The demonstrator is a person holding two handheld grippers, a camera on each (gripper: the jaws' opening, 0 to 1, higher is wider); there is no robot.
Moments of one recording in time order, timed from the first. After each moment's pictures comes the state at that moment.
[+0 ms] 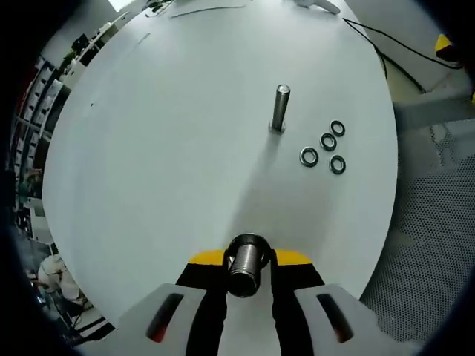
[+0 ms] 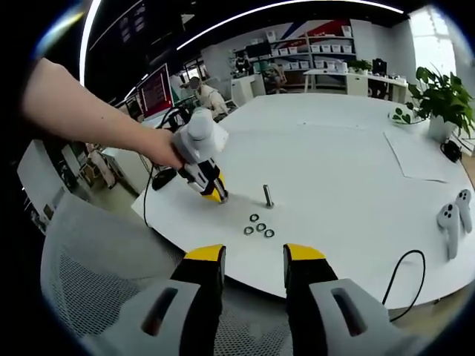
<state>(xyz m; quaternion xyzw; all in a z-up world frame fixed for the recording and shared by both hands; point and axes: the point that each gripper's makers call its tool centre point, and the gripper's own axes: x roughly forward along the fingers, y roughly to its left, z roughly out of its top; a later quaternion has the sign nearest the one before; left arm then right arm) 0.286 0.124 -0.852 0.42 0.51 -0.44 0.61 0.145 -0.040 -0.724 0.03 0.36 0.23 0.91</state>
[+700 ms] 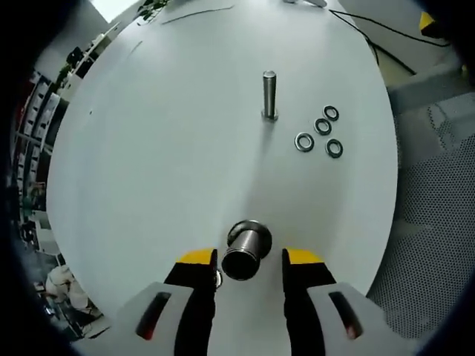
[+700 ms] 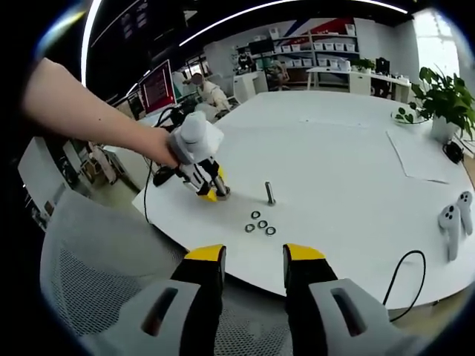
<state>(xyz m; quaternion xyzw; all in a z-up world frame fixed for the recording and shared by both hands) 0.284 0.144 -0.857 0.44 0.48 -0.45 0.61 0.144 -0.039 -0.725 0.03 0.36 0.23 0.90</state>
